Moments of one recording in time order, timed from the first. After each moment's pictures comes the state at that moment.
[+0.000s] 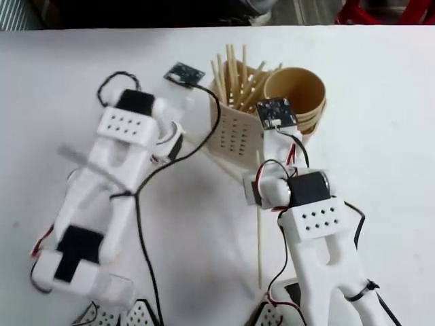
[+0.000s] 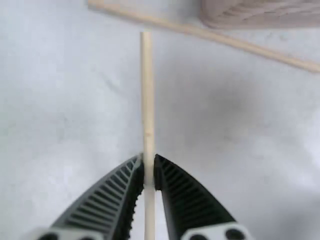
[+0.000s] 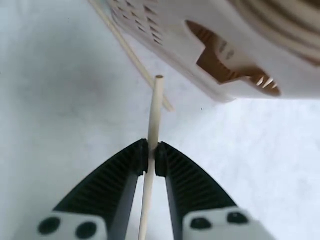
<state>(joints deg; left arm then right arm) 9.7 1.5 2.5 88.1 -10.4 -18.2 -40.0 38.7 75.1 -1.2</state>
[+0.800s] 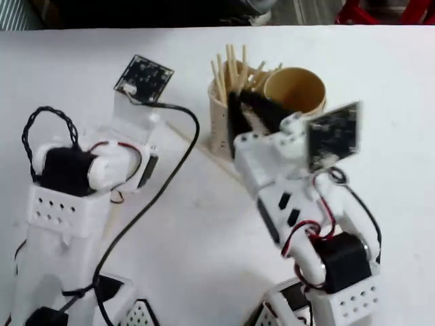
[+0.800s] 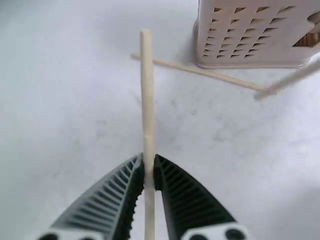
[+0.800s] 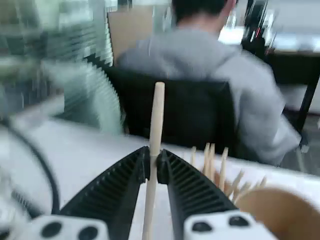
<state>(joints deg) 9.6 -33.5 7.9 95.3 -10.4 -25.9 -60.4 27.5 41.7 -1.2</state>
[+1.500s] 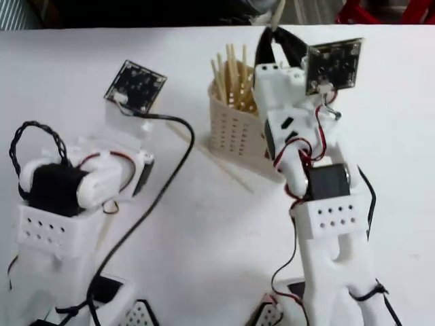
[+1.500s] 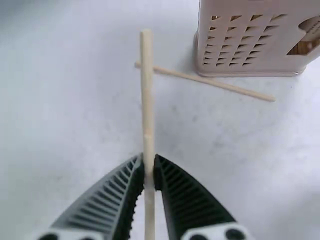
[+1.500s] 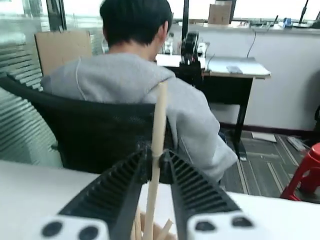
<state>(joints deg) 9.6 -38.7 9.8 94.9 -10.4 -13.8 -38.6 26.1 21.1 3.0</state>
